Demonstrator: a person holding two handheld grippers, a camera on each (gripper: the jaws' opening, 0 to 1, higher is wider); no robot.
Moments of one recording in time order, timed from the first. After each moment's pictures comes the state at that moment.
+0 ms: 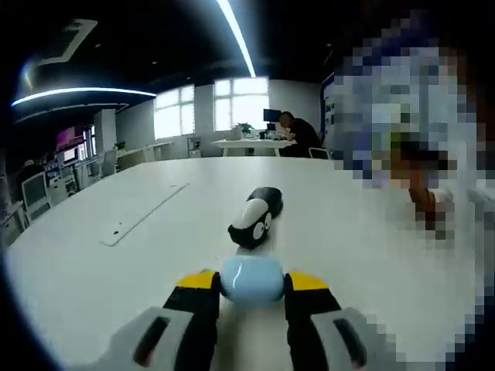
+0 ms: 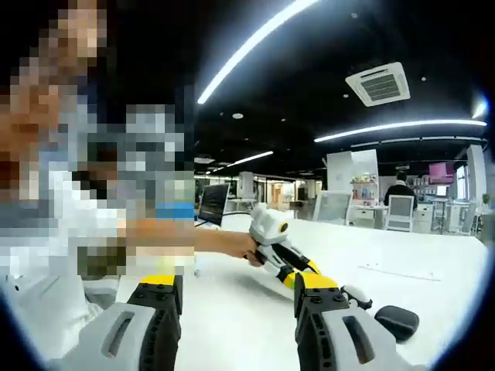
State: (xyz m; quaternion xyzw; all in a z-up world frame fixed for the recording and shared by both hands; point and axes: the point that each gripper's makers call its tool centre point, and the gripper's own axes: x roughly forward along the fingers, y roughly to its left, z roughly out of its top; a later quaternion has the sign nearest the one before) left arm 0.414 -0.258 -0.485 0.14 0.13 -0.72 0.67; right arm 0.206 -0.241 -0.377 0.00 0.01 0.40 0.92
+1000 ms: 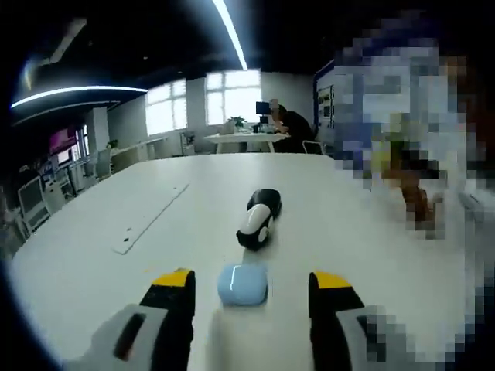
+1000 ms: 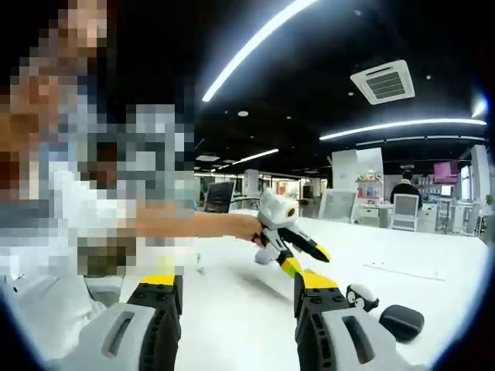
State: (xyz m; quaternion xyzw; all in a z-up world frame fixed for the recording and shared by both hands) left arm 0.414 -0.220 -0.431 0.15 0.11 -0.71 0.68; right arm 0.204 -0.232 -0.380 0.00 0.01 0.41 0.91
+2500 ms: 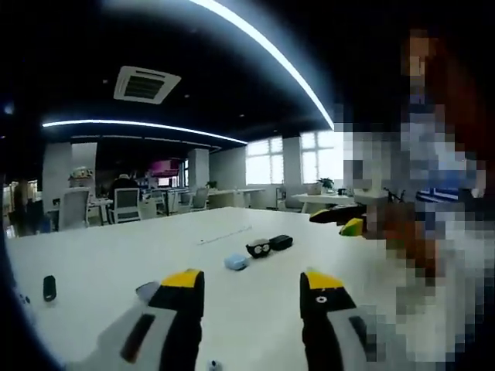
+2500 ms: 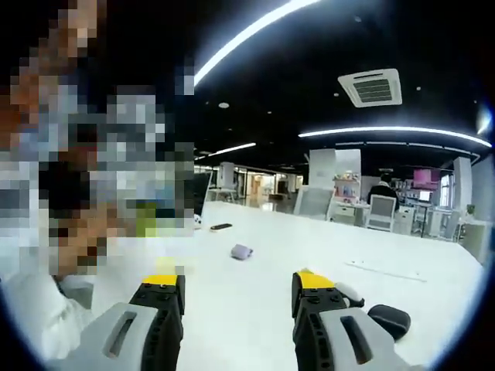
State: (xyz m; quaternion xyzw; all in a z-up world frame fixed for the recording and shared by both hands) left arm 0.275 -0.034 -0.381 0.02 0.02 -0.51 0.86; right arm 0.221 -0.224 -0.387 -0.03 0.02 0.34 0.94
